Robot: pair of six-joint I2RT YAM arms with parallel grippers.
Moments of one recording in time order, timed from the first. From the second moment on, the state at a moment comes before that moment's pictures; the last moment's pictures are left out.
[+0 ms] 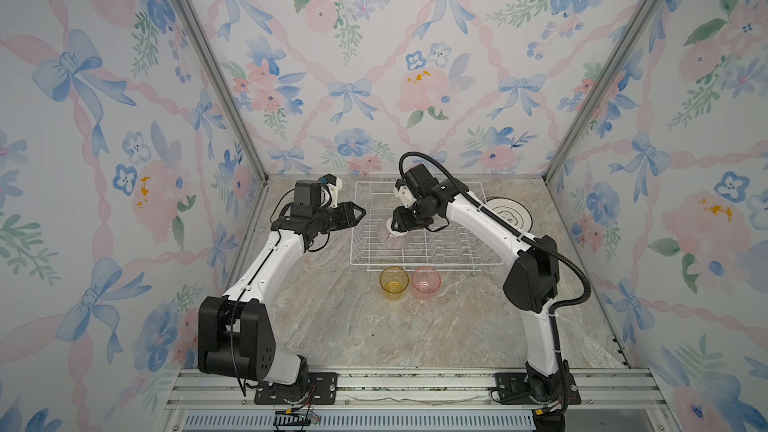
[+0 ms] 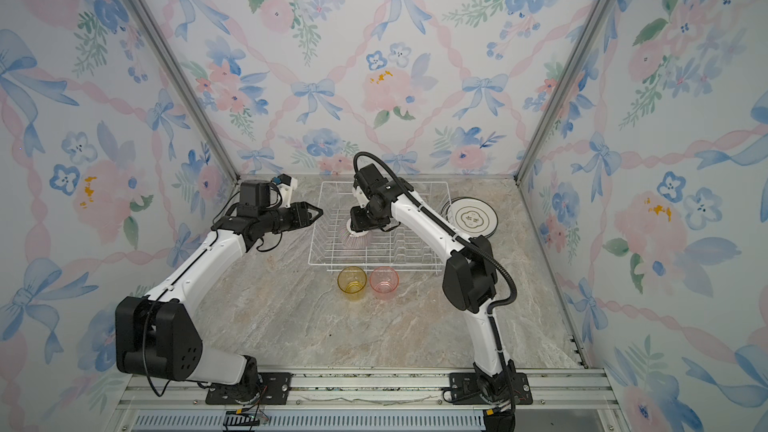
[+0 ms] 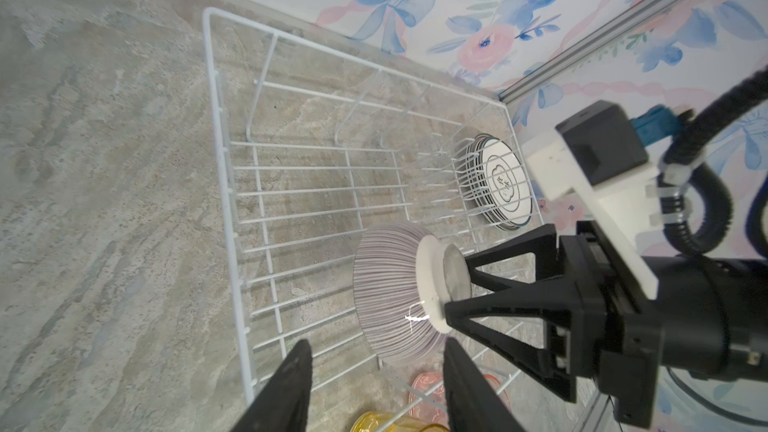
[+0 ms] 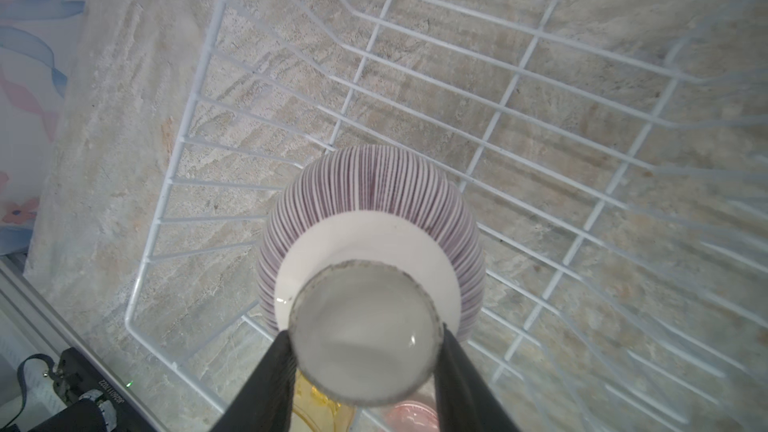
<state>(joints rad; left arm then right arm) -0.15 1.47 1.16 -0.37 0.52 -0.39 0.65 2.12 2.06 -0.99 -0.18 0.31</state>
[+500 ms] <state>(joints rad) -0.16 1.62 1.25 -0.39 0.72 -0.40 0.54 1.95 1.79 -0.68 -0.37 0.49</state>
